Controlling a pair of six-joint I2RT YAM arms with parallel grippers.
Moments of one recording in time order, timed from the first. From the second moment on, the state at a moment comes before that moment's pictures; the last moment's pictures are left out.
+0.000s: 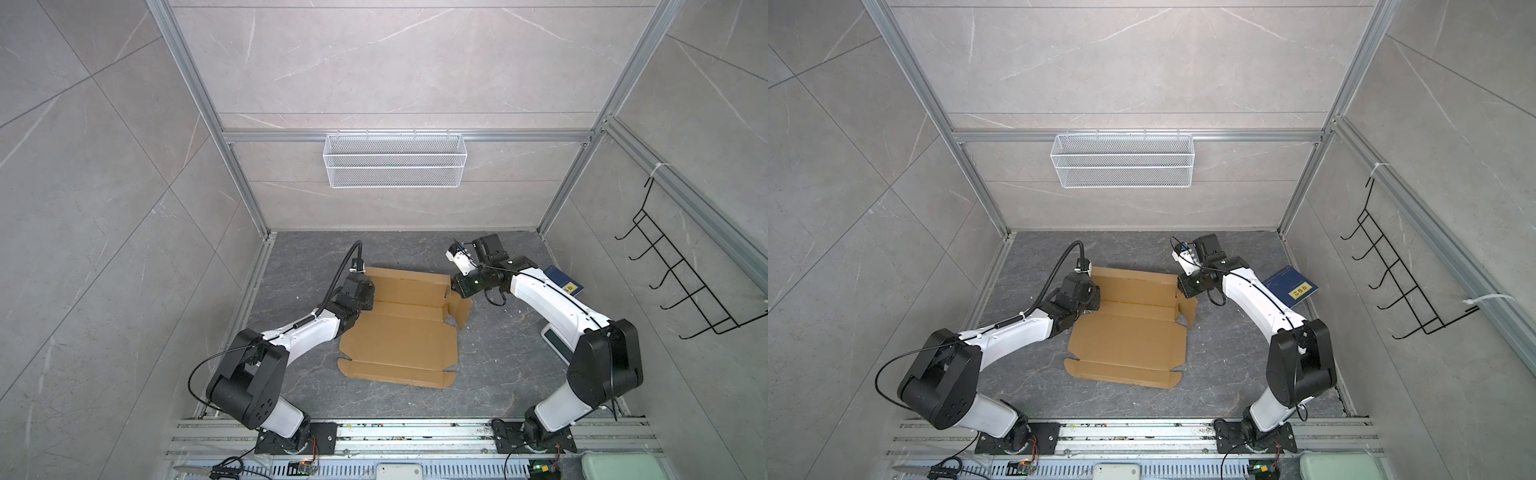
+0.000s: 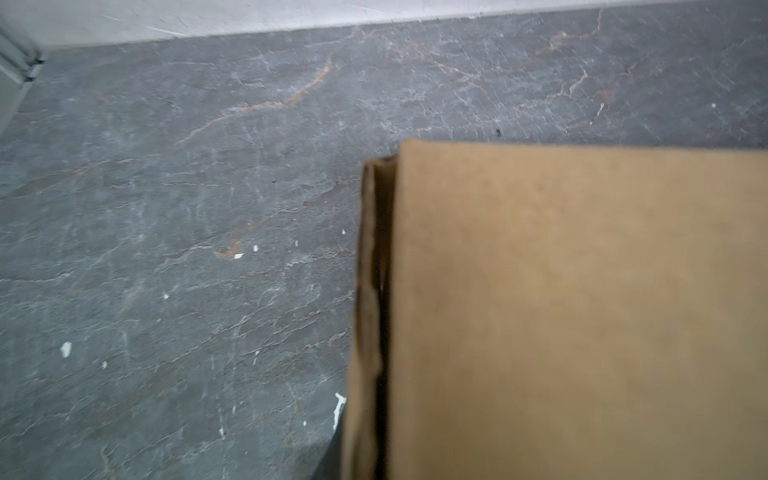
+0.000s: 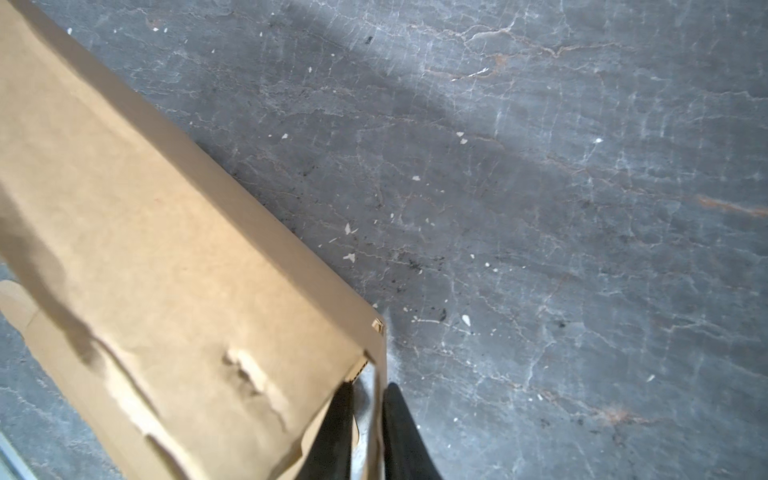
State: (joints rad) left arm -0.54 1.50 0.83 -0.01 -0.34 -0.26; right arm 0.33 1.61 1.31 -0.71 -0.27 -0.14
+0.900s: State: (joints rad) left arm -0.56 1.47 0.76 0.02 -0.46 -0.34; right arm 0.32 1.58 1.16 -0.55 -0.51 0.22
